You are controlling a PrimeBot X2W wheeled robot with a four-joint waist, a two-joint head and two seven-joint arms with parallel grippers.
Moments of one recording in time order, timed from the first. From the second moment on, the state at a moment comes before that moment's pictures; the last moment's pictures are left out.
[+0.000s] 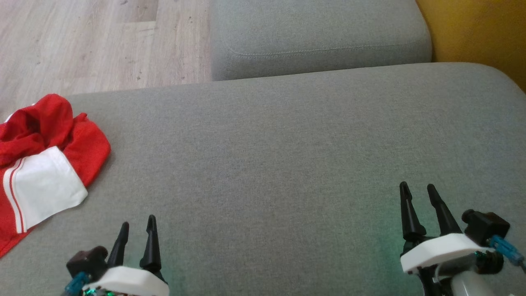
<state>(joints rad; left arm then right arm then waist) -0.02 0.15 -0.19 0.40 -0.57 -0.06 -0.13 -0.01 -0.06 0.04 0.31 0.37 0.13 -0.13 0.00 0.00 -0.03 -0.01</state>
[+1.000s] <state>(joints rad) -0.02 0.17 -0.23 0.46 -0.29 -0.04 -0.22 -0.01 -0.07 0.06 0.35 0.15 0.13 -0.21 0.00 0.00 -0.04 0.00</state>
